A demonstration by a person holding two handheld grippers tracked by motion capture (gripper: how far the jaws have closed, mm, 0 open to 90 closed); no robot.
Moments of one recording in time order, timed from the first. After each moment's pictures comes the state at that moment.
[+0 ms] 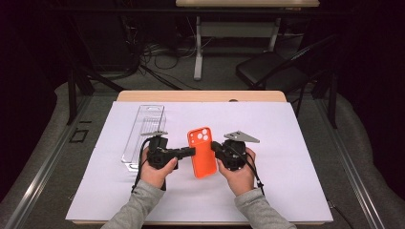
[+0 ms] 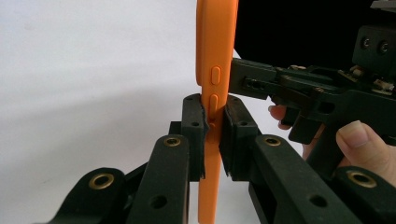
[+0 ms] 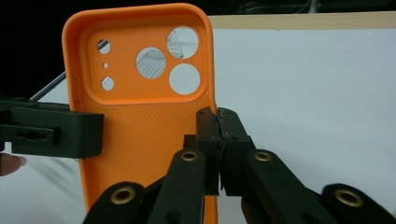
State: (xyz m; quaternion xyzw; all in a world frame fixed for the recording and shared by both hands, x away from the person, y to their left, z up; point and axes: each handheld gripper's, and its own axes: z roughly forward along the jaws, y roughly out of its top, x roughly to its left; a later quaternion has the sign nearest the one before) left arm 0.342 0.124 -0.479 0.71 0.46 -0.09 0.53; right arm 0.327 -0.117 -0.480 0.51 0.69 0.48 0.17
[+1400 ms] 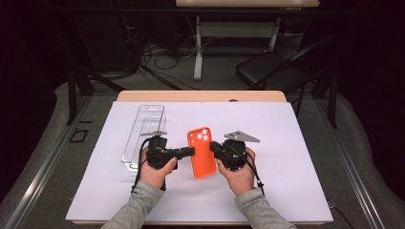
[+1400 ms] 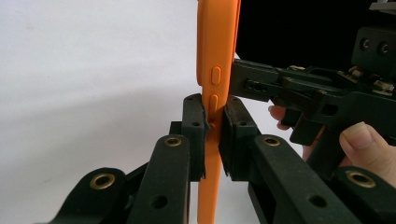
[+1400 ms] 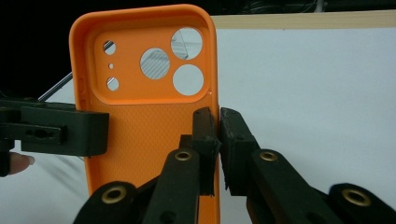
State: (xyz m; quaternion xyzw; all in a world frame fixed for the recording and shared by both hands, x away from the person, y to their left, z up) left arm 0.342 0.126 -0.480 0.71 0.46 -0.09 0.53; right arm 0.327 -0.117 -0.480 0.51 0.69 0.49 0.16
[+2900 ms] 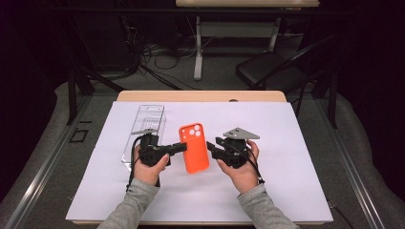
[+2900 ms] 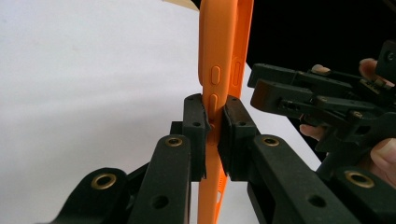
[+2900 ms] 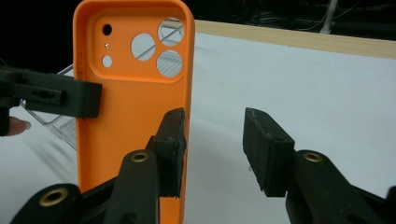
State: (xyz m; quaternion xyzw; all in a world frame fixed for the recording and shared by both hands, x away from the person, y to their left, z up) left arm 0.347 0.147 -0.478 0.69 0.48 -0.06 0.54; right arm 0.333 -0.121 -0.474 0.45 0.72 0.49 0.18
